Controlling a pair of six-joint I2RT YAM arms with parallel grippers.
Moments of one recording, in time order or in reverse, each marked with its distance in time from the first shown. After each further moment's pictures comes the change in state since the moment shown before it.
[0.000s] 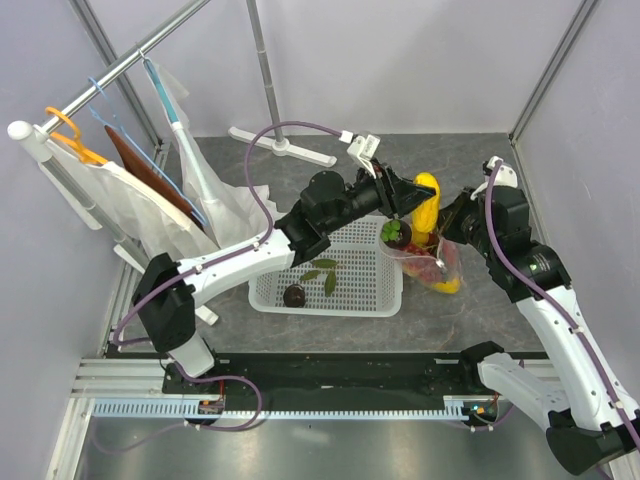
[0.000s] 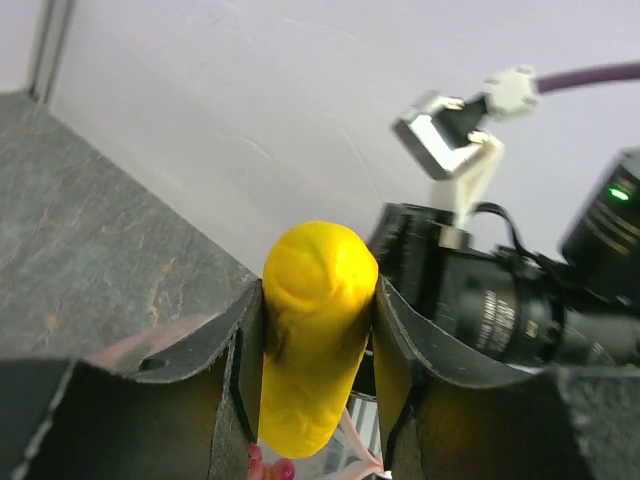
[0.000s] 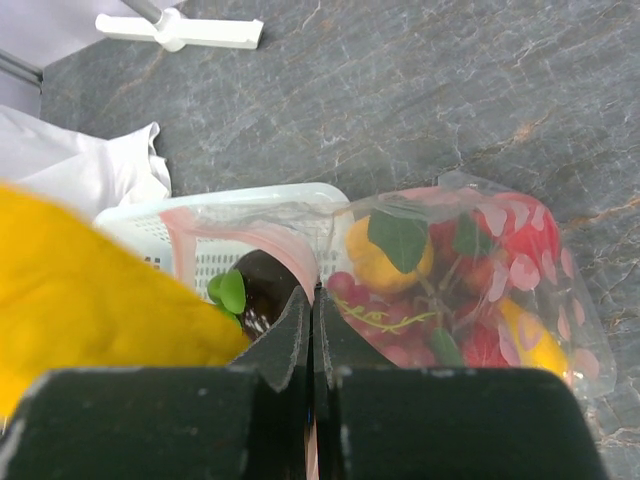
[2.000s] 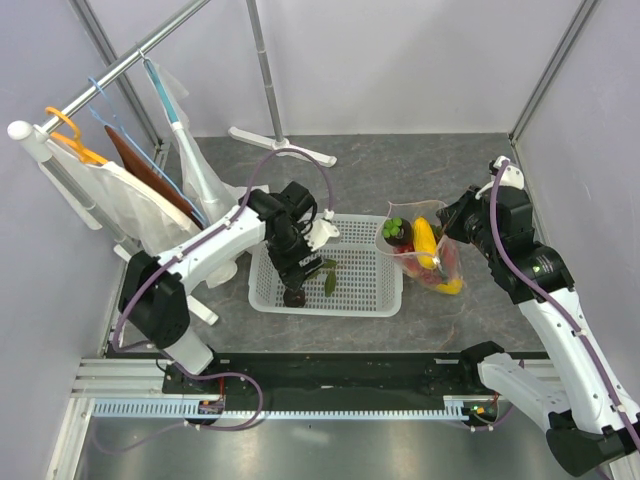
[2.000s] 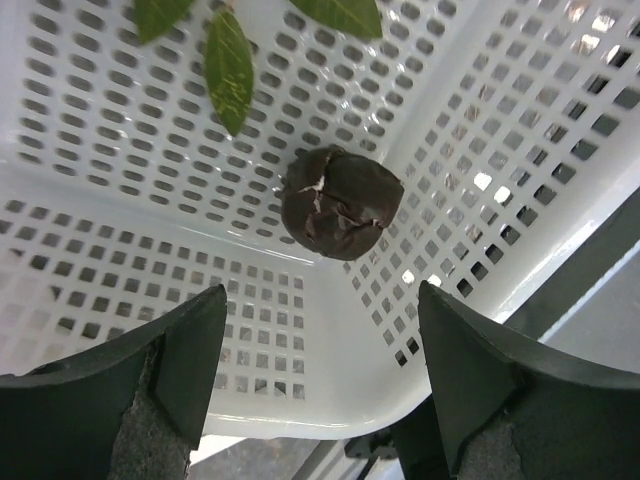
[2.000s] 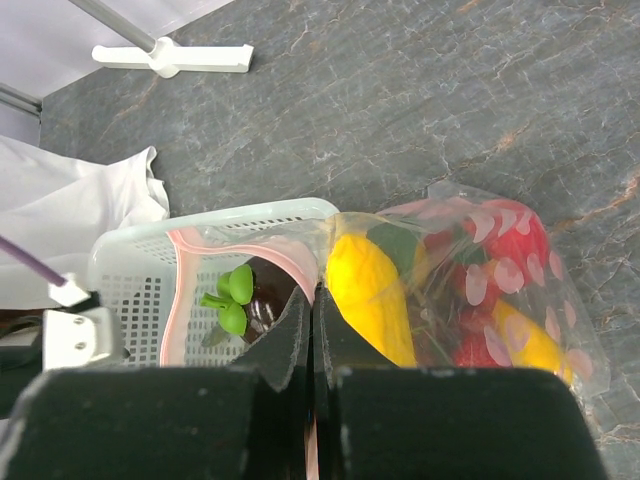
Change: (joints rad) left arm 0.284 -0.035 -0.013 -1.595 0.045 1.068; right arm -0.001 -0.007 0.018 -0.008 0.052 0.028
